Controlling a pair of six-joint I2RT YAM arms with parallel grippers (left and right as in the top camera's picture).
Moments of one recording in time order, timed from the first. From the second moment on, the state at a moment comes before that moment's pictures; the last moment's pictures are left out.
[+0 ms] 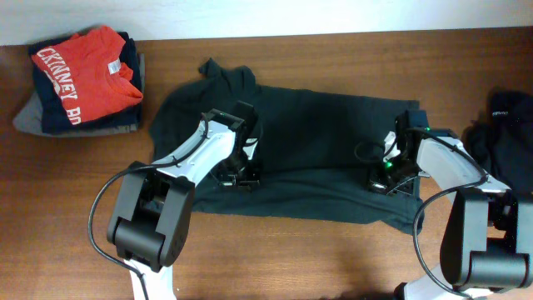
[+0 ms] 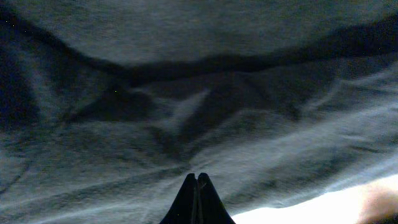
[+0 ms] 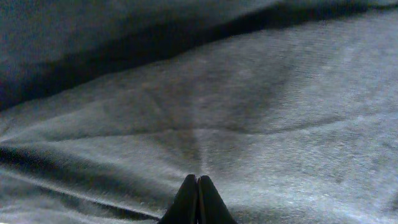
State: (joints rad) left arm -0.44 2.04 1.40 -1.03 0.26 -0.30; right arm -0.09 1.76 1.03 -0.88 -0.24 0.21
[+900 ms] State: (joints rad) left arm -0.30 2.07 1.39 -1.04 0.19 -0.31; right arm -0.09 1.75 0.97 -0.83 -0.11 0.31
